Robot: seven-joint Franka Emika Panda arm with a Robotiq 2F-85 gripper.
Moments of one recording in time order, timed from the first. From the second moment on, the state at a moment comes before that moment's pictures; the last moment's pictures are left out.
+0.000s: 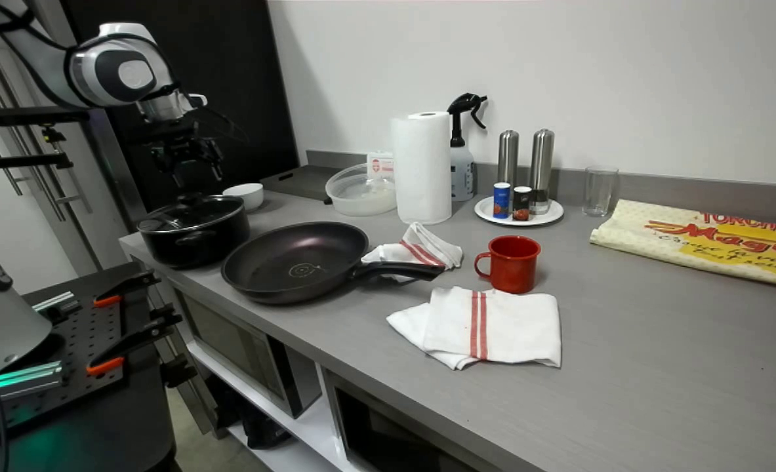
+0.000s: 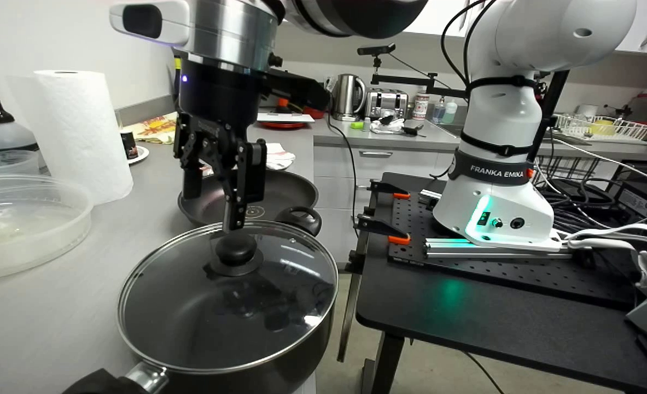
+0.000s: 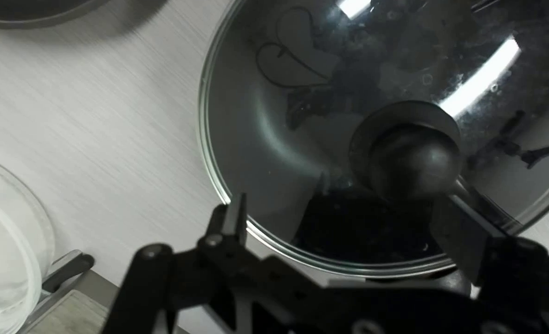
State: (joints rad) arm 0.34 0.03 0.34 -2.62 -0.07 2.85 -0.37
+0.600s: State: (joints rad) arm 0.34 0.05 0.35 -2.64 -0.07 2.87 -0.29
